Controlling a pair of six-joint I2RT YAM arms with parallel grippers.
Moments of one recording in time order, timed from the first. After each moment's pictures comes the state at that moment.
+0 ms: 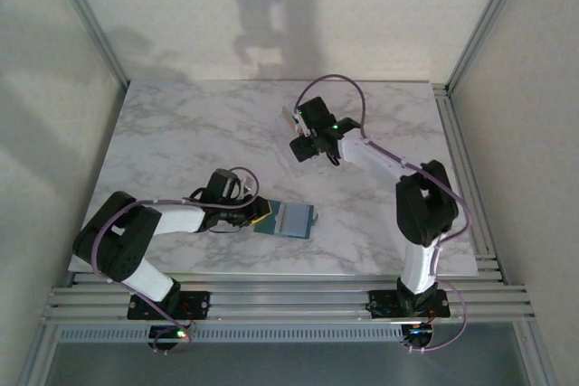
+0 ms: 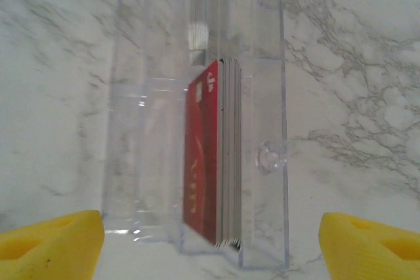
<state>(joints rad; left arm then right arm) -0.47 1.56 0.51 0.19 0.54 -0.92 0.63 1.90 1.52 -0.60 0.23 -0.07</state>
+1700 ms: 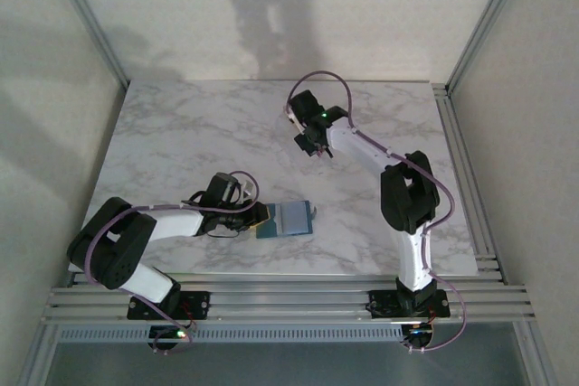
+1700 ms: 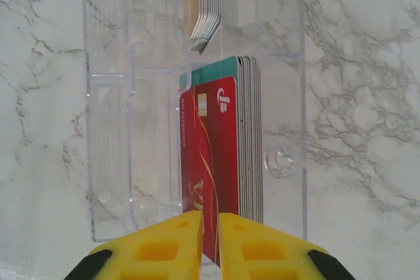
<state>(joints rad) -0.49 1.51 0.49 0.13 0.51 -0.88 0.63 2.04 1.74 -0.81 0.28 -0.14</state>
